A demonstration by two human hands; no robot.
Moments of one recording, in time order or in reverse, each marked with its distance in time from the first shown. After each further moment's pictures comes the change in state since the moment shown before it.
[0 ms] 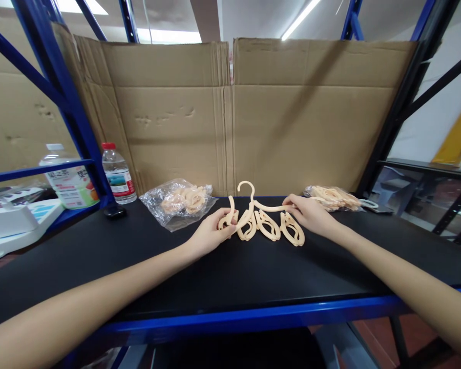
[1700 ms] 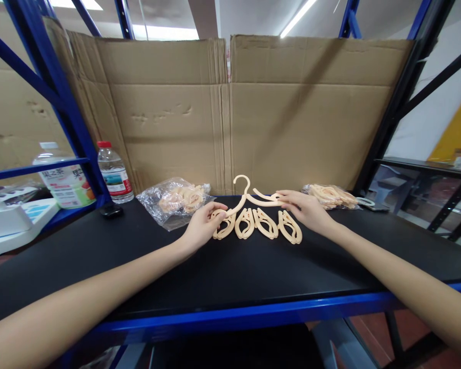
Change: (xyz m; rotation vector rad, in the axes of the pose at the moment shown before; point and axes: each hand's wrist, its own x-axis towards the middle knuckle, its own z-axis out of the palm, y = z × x) left_hand 0.006 -0.002 -0.007 0.076 0.251 0.031; right_hand 0.000 0.006 0.006 0.089 0.227 -0.209
